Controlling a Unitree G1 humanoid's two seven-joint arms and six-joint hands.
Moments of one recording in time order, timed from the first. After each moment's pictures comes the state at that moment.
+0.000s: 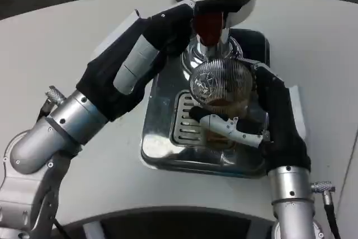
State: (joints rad) left arm -0.60 0.38 0.00 0.09 -0.36 -0.19 -0.61; right arm -0.36 0.02 0.11 0.18 -0.34 -0.25 -0.33
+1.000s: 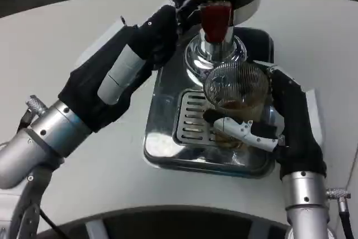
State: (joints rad) left arm -0.50 0.41 0.06 -0.07 -0.36 -0.11 -0.62; right arm -0.31 0.01 0.08 0.11 -0.35 -0.23 -0.32
